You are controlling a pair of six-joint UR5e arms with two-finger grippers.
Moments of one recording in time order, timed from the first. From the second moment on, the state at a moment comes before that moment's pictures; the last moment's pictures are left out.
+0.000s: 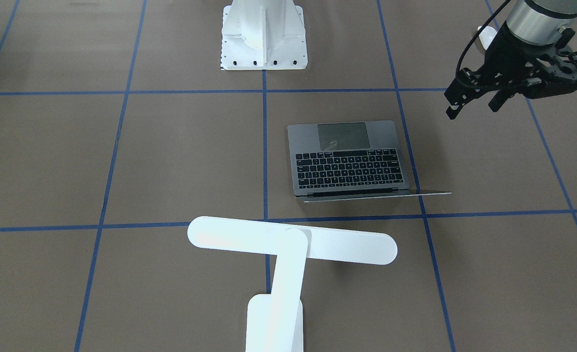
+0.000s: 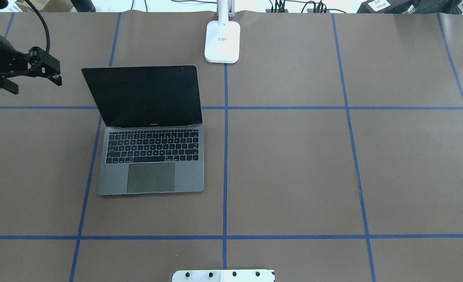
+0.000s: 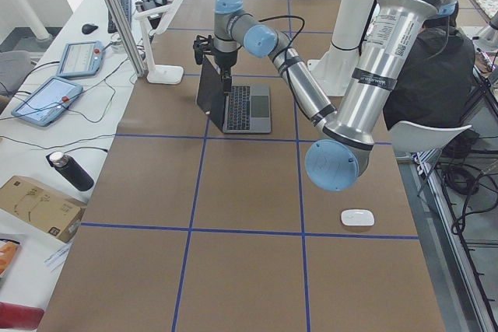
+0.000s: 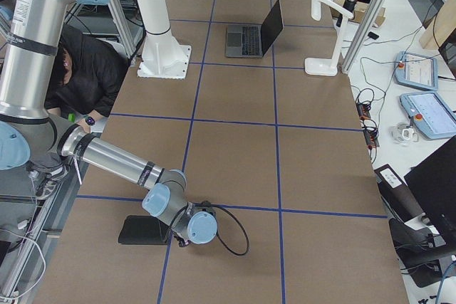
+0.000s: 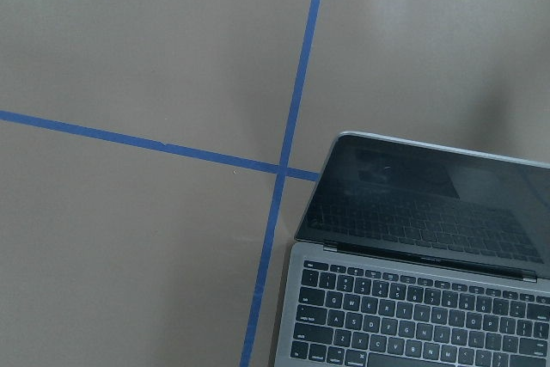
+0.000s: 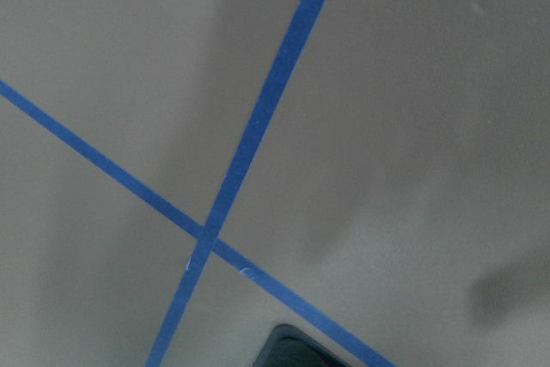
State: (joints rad) left arm -1.05 -1.91 -2.14 -1.28 -2.16 -0.97; right arm 1.44 -1.87 1.41 -1.78 2.55 -0.95
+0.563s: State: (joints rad) left arm -1.05 -1.91 -2.15 -1.28 -2.16 -0.97; right arm 1.39 -1.89 1.38 -1.78 2.55 -0.96
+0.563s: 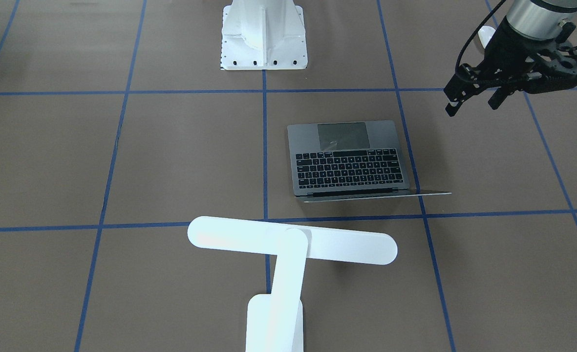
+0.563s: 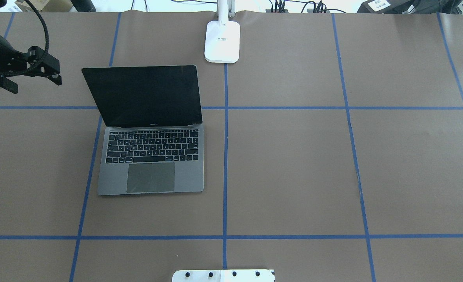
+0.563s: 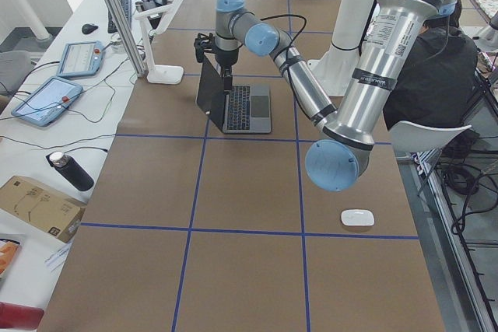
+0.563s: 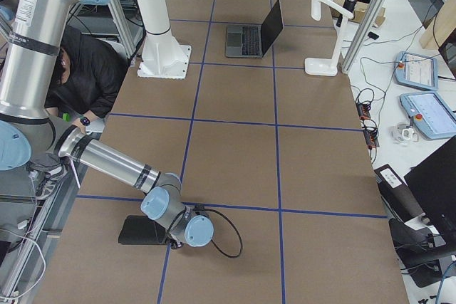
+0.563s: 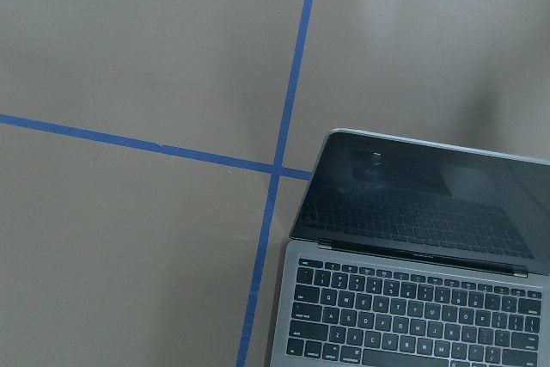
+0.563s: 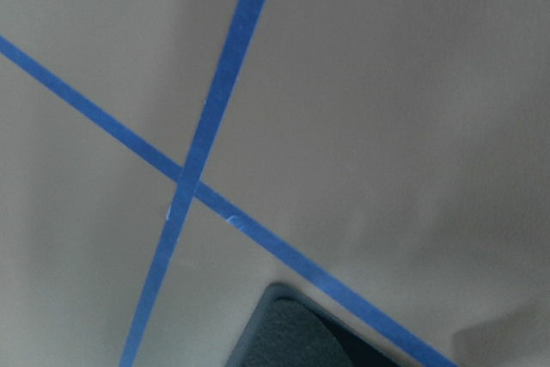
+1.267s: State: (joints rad) left arm -1.05 -1.91 -2.16 -1.28 -2.16 -0.97; right arm 1.38 -1.92 1.36 -1.78 2.56 -0.98
